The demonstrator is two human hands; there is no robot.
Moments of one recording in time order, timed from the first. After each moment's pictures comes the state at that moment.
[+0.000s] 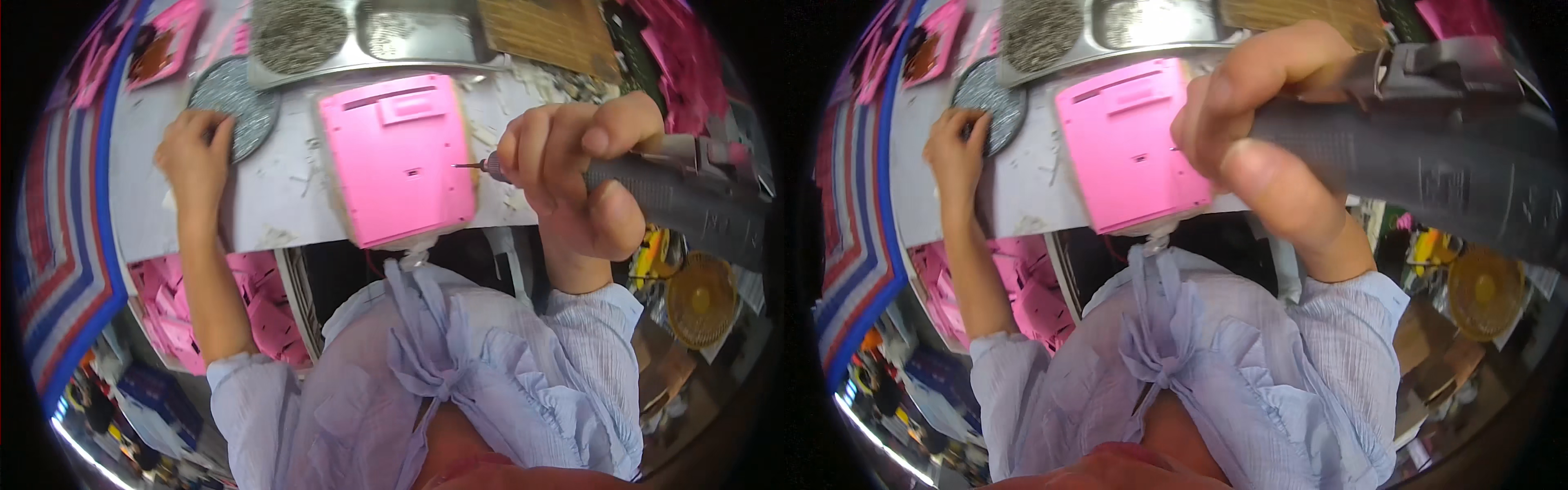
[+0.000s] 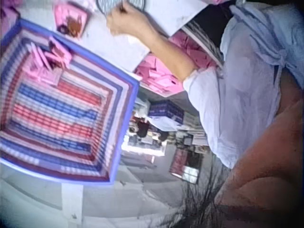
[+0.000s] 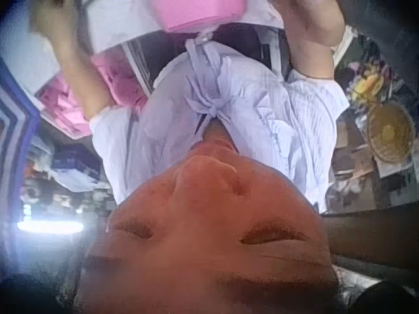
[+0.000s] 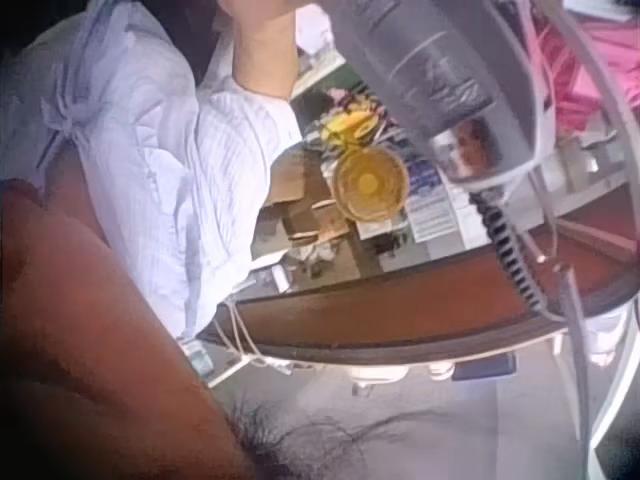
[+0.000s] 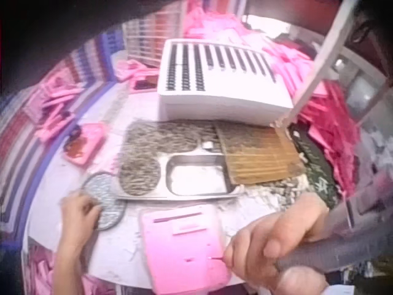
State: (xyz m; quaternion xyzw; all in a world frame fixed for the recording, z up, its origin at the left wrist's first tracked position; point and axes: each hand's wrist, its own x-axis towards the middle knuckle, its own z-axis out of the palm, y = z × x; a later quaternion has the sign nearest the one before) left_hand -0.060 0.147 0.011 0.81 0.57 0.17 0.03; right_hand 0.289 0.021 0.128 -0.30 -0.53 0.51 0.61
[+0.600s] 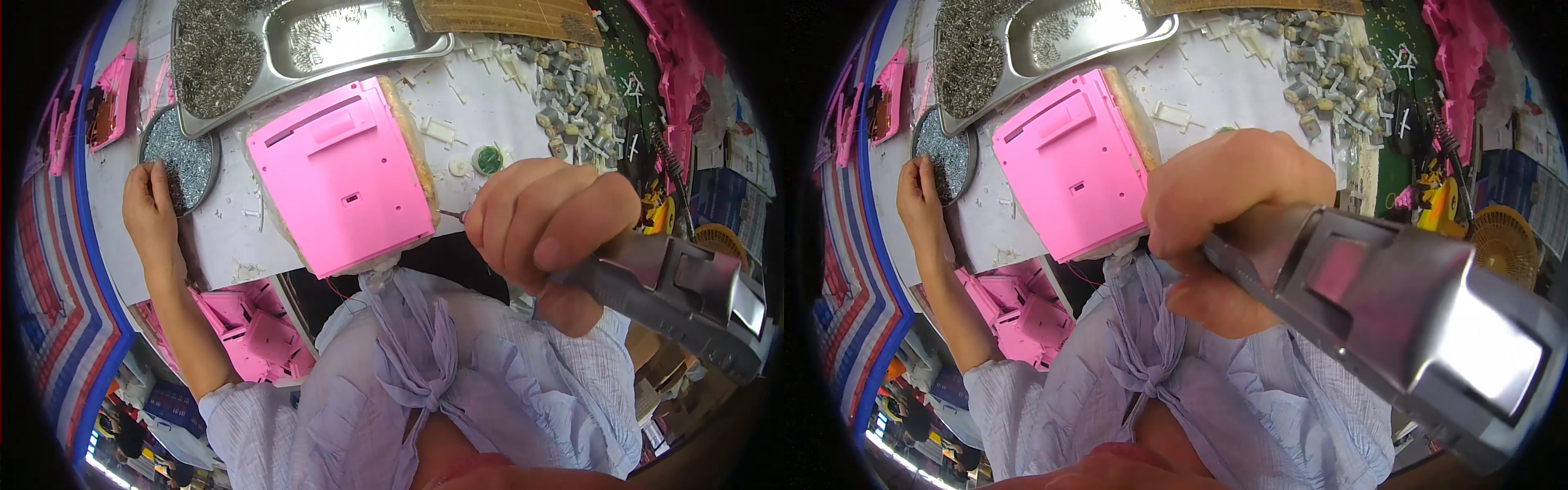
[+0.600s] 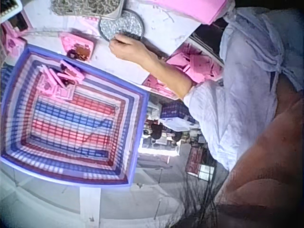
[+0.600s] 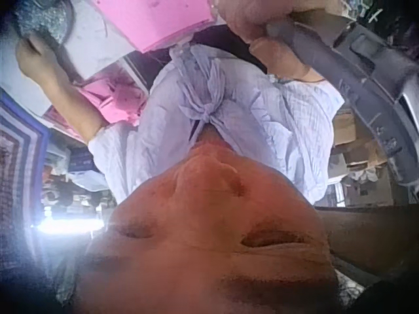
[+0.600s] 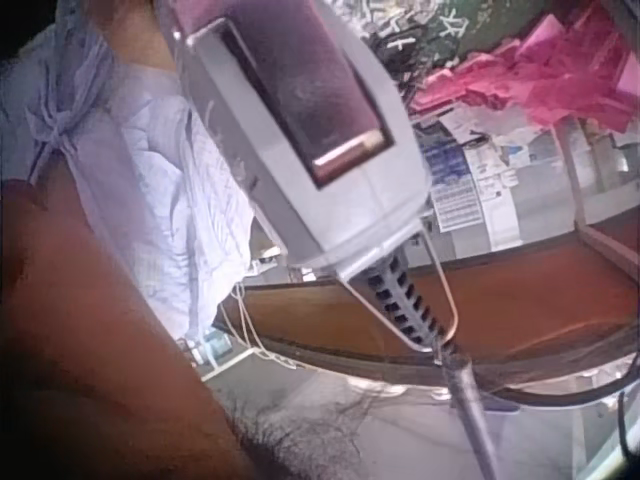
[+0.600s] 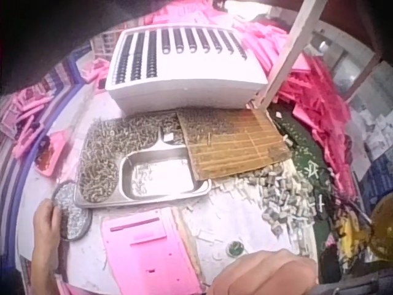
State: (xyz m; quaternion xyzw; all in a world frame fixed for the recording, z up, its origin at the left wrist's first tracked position) left_hand -0.061 0.155 0.016 0.75 0.62 0.20 0.11; right_hand 0.324 -0.013 0.110 -0.27 -0.54 0.50 0.62
